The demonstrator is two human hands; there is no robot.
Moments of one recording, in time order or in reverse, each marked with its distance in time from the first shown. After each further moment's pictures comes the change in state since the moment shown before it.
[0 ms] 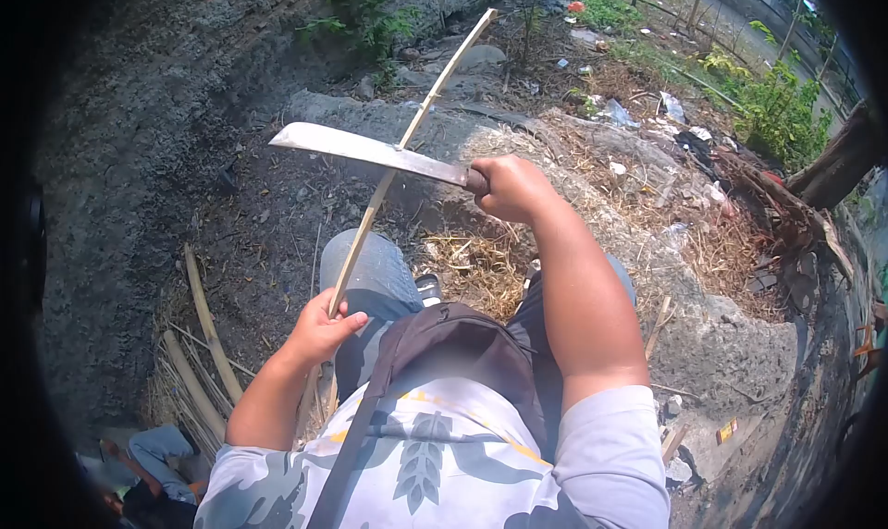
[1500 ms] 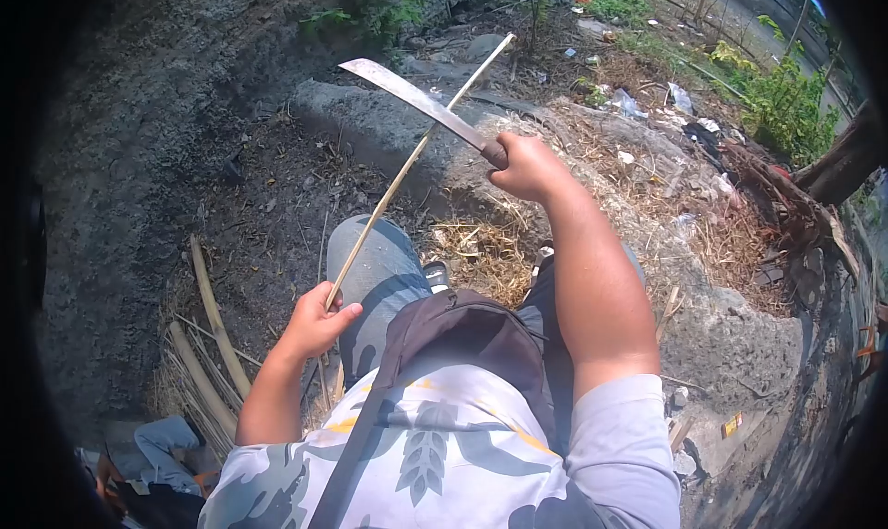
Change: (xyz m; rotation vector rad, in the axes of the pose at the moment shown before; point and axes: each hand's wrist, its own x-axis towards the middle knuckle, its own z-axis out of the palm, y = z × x) left_hand -0.016 0.002 -0.018 0.428 0.135 0.089; right_hand 0.007 0.015 0.005 -0.023 0.013 0.180
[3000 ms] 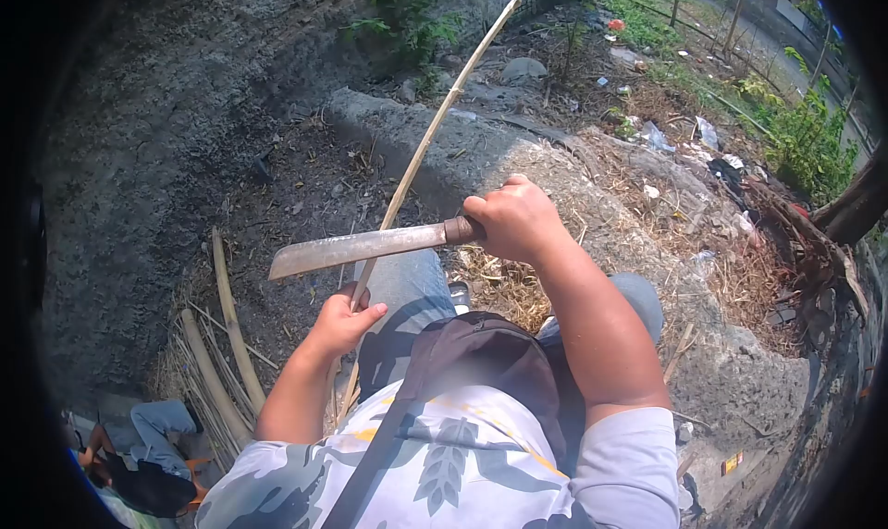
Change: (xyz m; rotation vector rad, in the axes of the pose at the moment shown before) left_hand 0.012 0.008 0.005 -0.247 0.012 -0.040; right_hand -0.020 -0.062 0.015 -0.322 0.161 -0.632
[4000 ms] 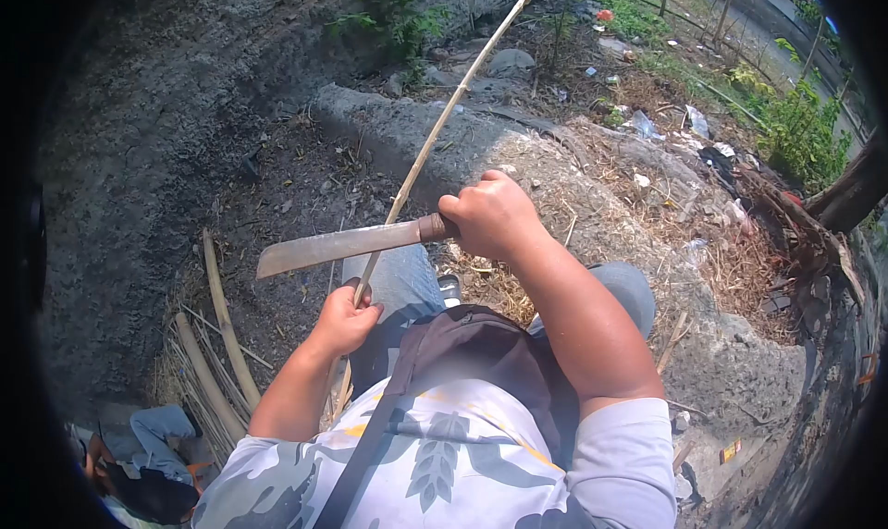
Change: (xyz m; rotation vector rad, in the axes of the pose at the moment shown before) left_hand 0.008 -0.009 0.021 0.056 -0.009 -0.009; right_hand 0.005 -0.020 0.002 -0.046 -0.050 0.002
